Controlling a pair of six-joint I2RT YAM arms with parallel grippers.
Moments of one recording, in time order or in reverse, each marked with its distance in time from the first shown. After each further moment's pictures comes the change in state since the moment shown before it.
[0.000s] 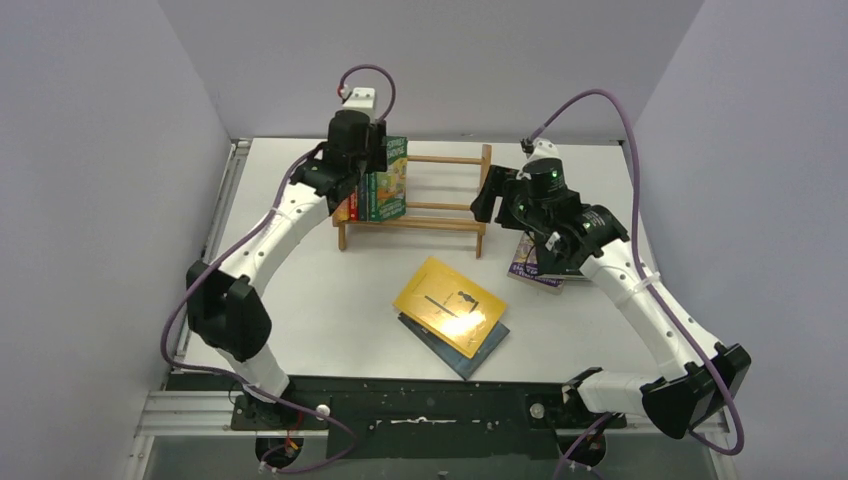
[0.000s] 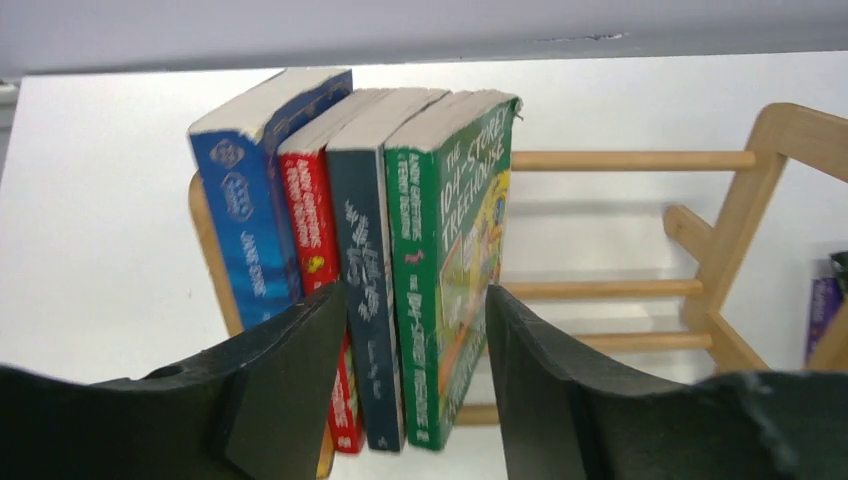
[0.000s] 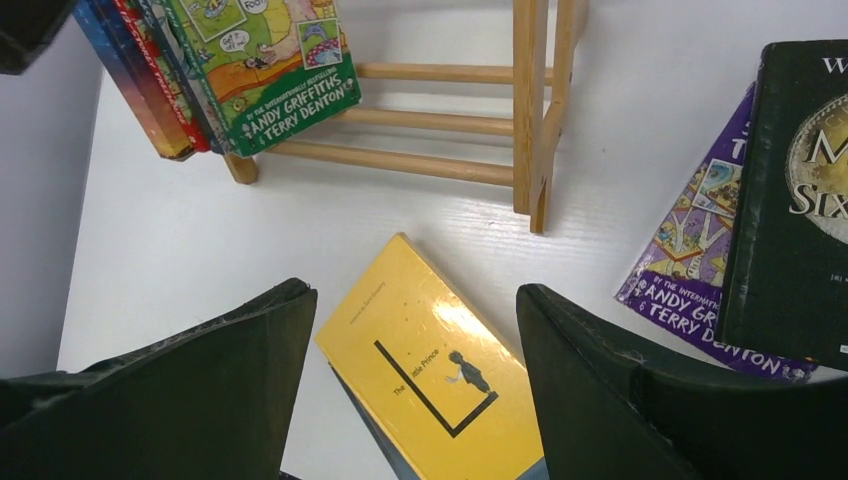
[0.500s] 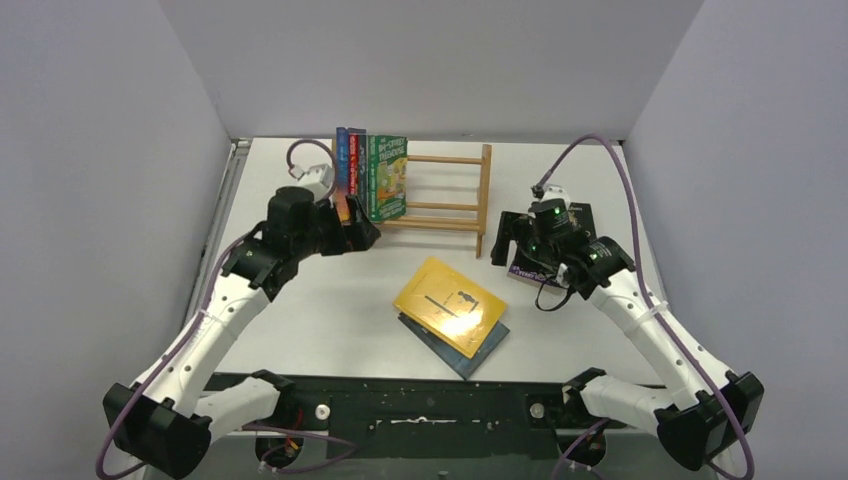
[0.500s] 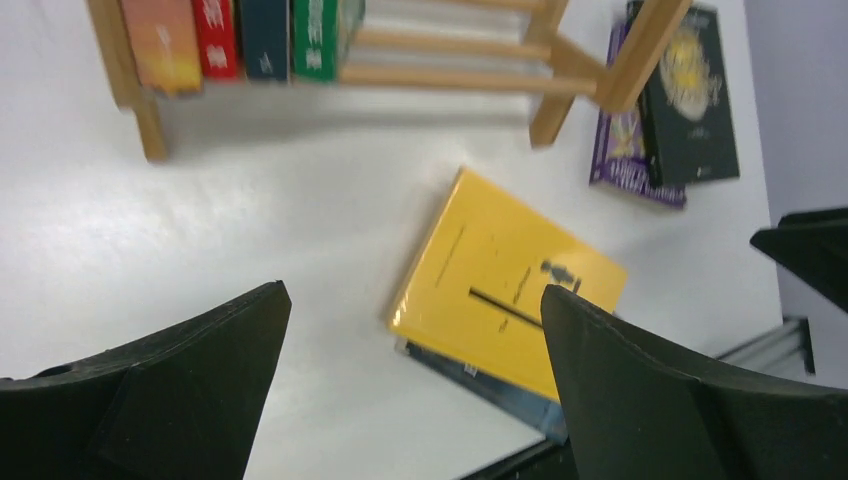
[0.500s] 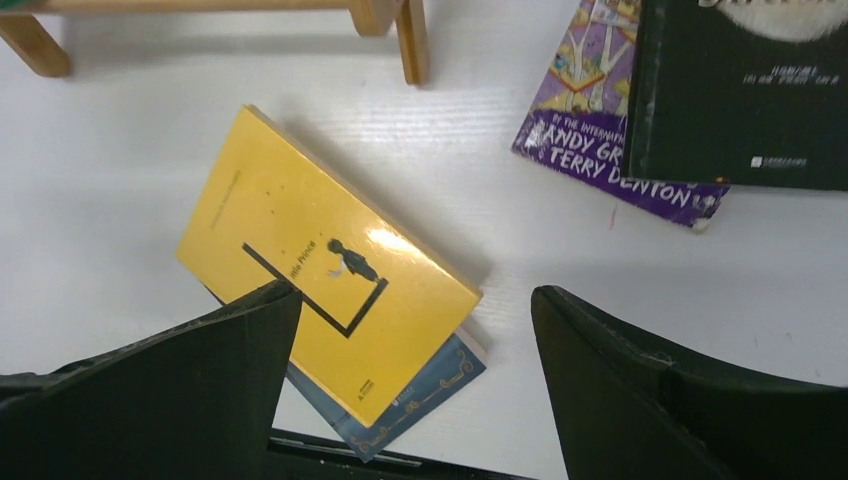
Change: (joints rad) left arm 0.053 -0.612 -0.498 -0.206 0.386 -0.300; right arm -0.006 -0.150 -0.216 -0.151 0.066 -0.002
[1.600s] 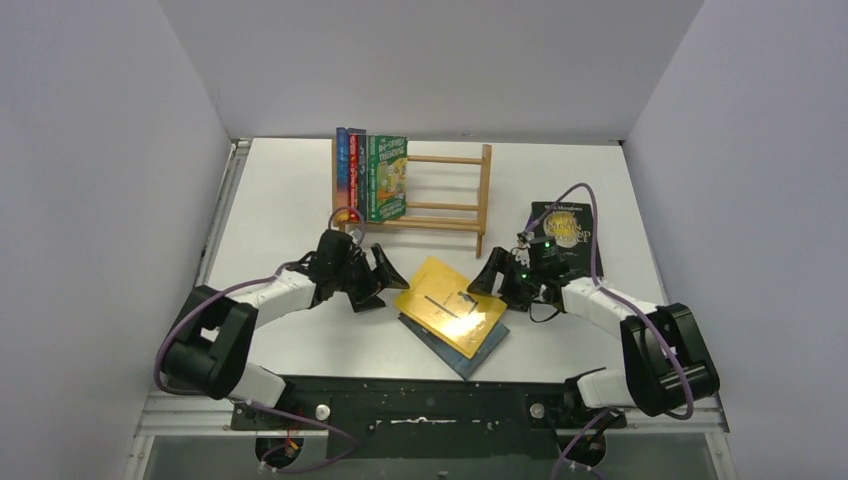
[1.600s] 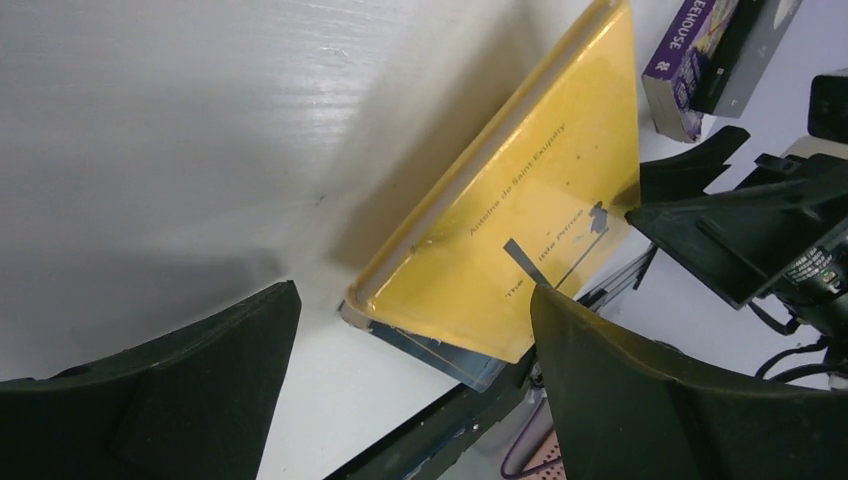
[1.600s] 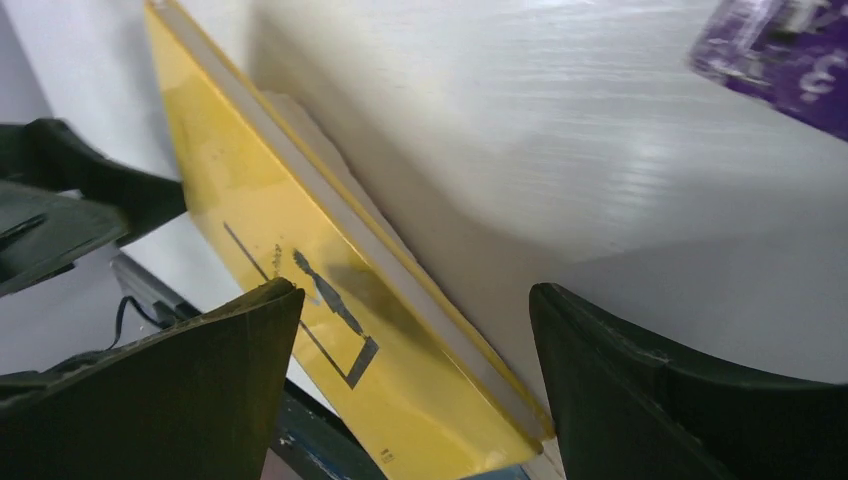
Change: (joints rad) left arm -0.021 0.325 -0.475 0.458 0.377 -0.461; right arm -0.197 0.241 -0.535 0.608 -0.548 0.156
